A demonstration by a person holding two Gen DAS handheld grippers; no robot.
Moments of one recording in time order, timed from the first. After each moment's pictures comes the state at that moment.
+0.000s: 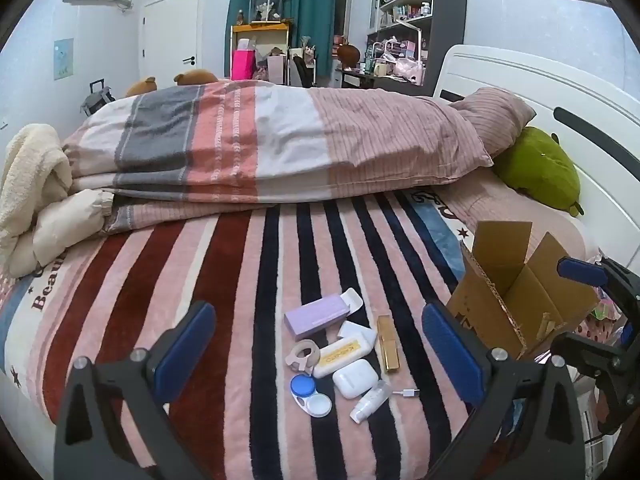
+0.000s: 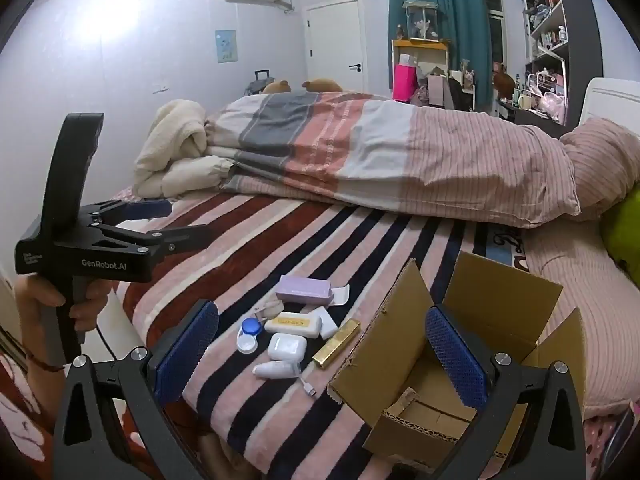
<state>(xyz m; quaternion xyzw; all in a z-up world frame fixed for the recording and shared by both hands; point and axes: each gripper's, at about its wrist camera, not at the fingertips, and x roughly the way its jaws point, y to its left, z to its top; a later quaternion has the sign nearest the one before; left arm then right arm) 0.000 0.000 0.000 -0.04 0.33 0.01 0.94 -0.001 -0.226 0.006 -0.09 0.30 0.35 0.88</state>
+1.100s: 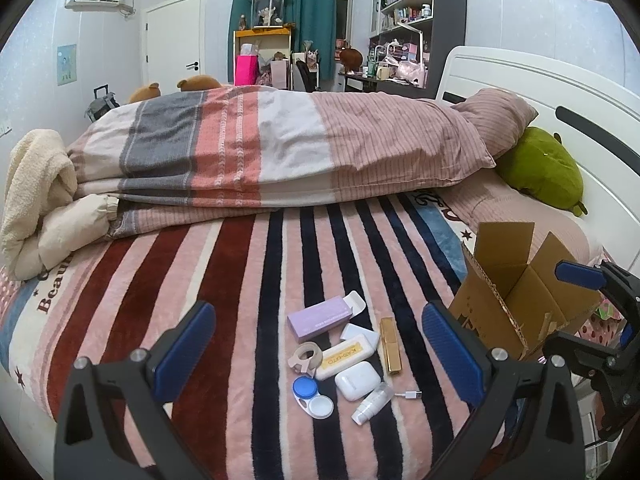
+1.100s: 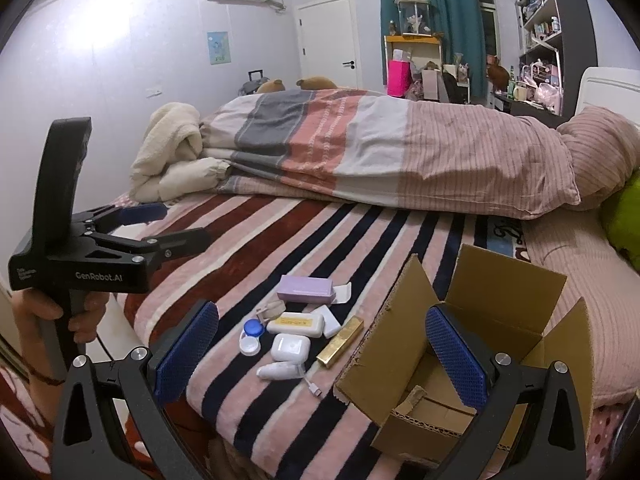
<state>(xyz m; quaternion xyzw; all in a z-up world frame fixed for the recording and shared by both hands) -0.004 -0.009 0.002 -0.03 0.33 0.02 0.94 0.000 -0.228 0.008 -0.08 0.31 0.34 0.88</state>
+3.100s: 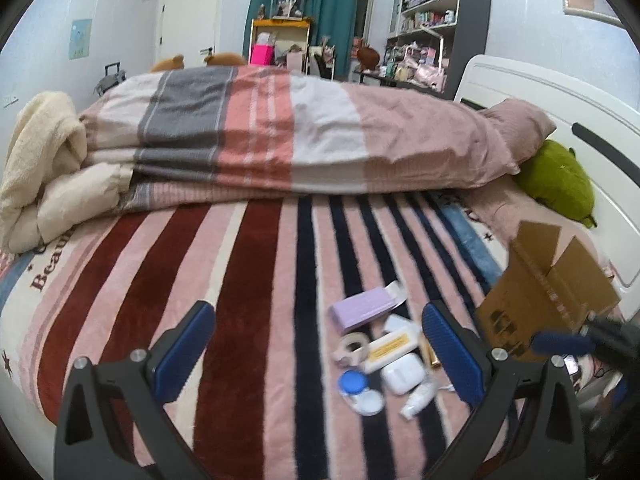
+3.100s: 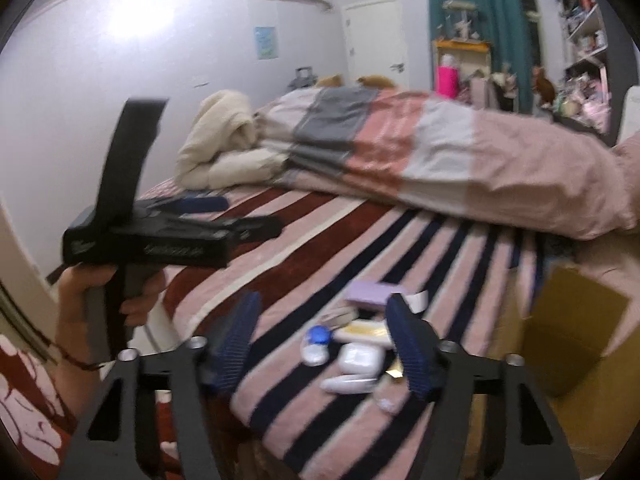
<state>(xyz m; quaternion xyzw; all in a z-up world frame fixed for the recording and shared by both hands) 0.000 0.062 -0.037 -0.07 0.34 0.03 0.94 -0.034 -0.149 -0.027 -0.08 0.33 0.44 0.83</state>
